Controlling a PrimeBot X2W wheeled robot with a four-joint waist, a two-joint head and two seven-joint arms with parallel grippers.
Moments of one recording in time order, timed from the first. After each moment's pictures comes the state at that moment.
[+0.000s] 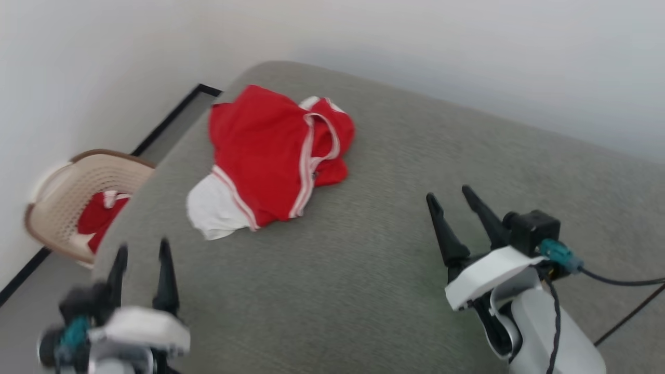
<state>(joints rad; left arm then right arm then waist) -0.07 0.07 0.14 0.31 -0.18 -0.11 -0.26 -0.35 -0.09 0.27 0.52 0.38 0.13 -0.26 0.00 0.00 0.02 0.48</state>
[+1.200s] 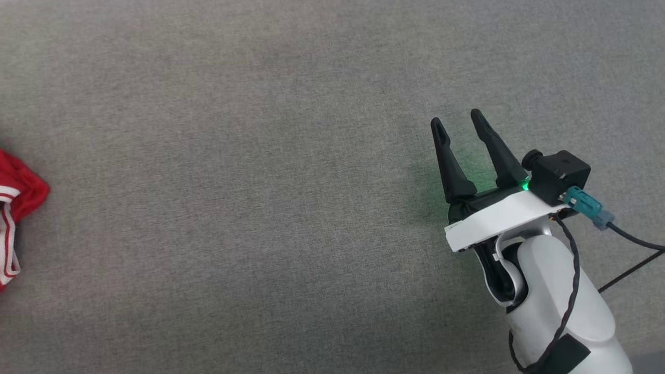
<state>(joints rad) -0.66 0.73 -0.16 0.86 -0.88 -0.13 0.51 -0.49 -0.08 0.24 0.39 0.40 0.13 -0.26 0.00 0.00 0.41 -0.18</state>
